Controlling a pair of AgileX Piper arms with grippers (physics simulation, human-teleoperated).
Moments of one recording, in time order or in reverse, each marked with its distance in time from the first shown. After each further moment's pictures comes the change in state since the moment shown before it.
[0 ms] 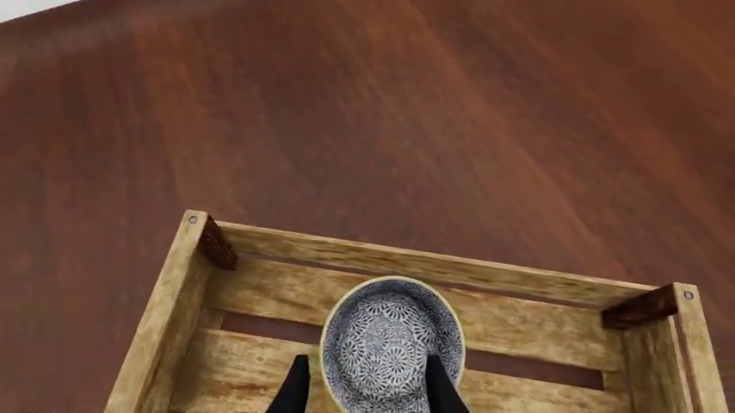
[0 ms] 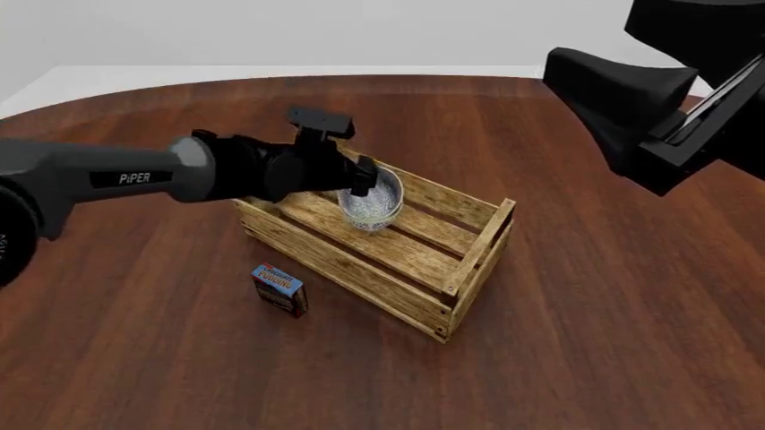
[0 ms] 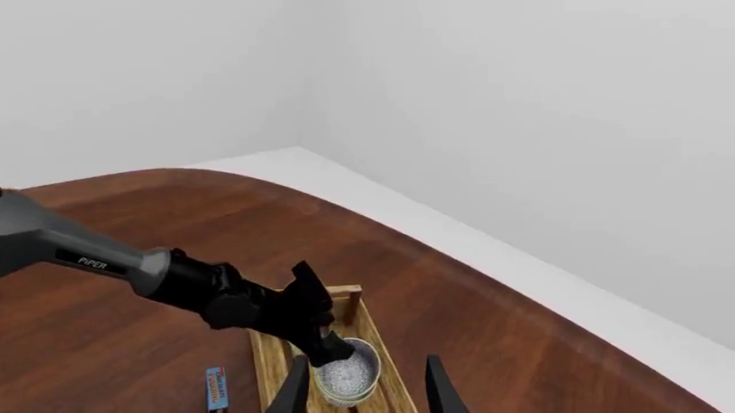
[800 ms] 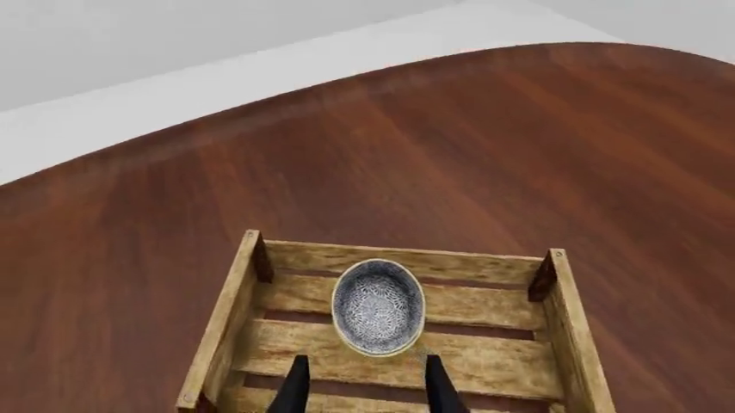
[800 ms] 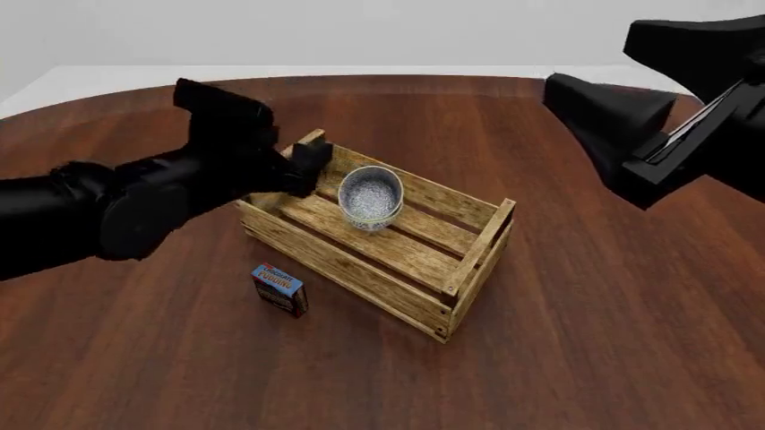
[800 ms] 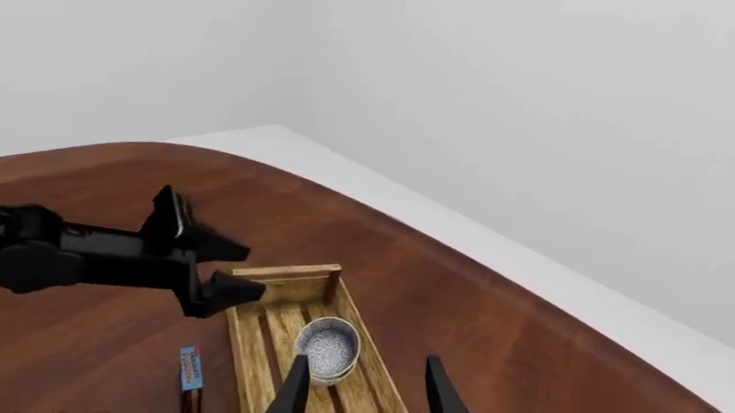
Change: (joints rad) left arm -0.016 -0.575 0.498 -0.209 0.067; right arm -0.048 0.004 0.040 -0.007 -0.037
